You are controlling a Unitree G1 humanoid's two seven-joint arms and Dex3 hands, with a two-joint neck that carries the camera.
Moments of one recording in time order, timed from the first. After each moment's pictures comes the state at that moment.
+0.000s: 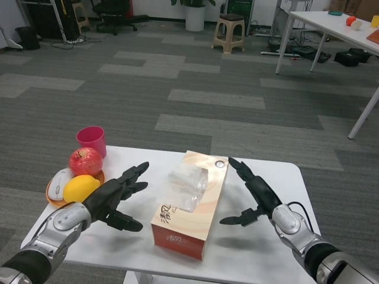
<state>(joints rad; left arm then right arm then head) -0.43 0.36 -0.32 0.86 -0.19 -0.51 -0.41 -0.52 -0.38 0.64 1.07 0.29 -0.68 -0.04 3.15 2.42</state>
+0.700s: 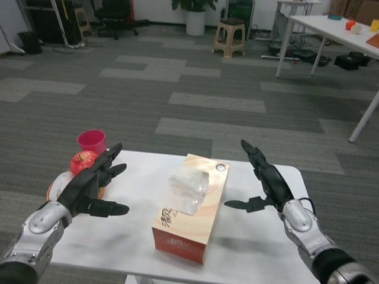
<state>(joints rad) -0.33 0.36 -0.04 0.69 -0.19 -0.50 -0.41 -0.43 -0.41 0.40 0.86 0.28 -0.68 -0.02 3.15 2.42</state>
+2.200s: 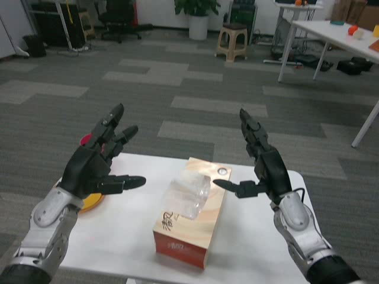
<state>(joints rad) -0.28 0.27 0.00 0.31 -0.34 -0.50 -0.39 -0.35 -0.38 0.30 0.46 0.28 -0.68 -0.06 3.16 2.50</state>
